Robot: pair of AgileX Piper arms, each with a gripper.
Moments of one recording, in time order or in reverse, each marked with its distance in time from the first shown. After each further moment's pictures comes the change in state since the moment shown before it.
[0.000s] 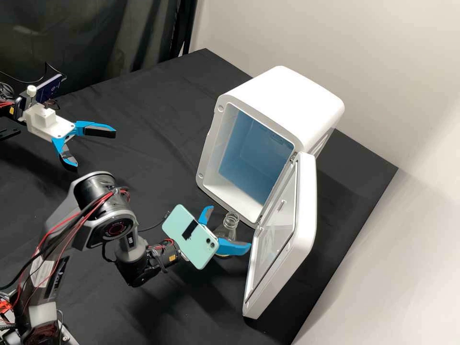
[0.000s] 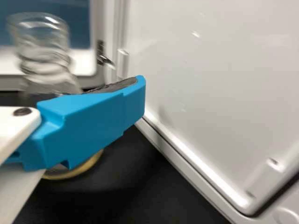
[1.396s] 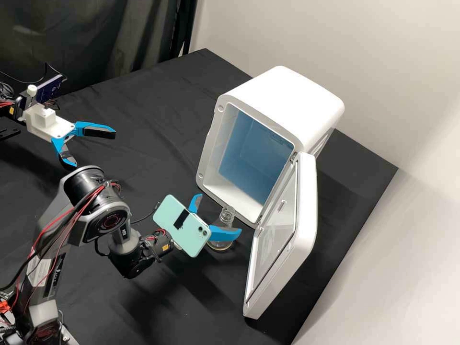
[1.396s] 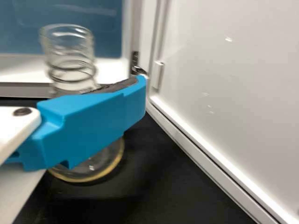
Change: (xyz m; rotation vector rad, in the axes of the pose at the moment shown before) left arm 0.000 0.000 0.000 -0.015 -0.005 -0.002; right arm -0.001 -0.010 -0.015 0.018 0.041 -0.027
